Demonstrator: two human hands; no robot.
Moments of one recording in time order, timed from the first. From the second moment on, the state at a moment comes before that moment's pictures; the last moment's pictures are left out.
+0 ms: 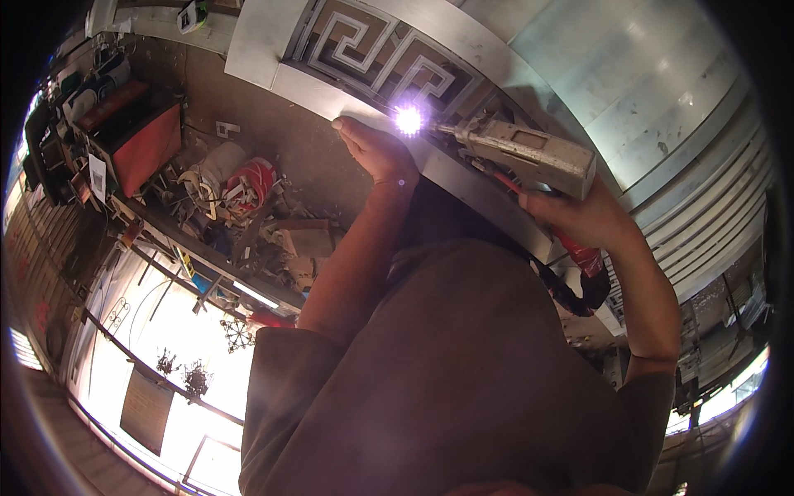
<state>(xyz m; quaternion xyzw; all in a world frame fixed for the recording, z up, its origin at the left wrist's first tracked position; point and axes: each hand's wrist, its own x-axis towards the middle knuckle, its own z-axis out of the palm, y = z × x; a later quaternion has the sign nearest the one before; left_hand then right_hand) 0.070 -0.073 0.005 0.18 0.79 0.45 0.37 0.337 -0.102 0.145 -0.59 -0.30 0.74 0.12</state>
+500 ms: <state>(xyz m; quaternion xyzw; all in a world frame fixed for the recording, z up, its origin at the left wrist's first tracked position) 0.072 -0.072 0.010 0.16 0.79 0.45 0.39 0.342 -0.104 0.148 -0.58 -0.32 0.74 0.11</state>
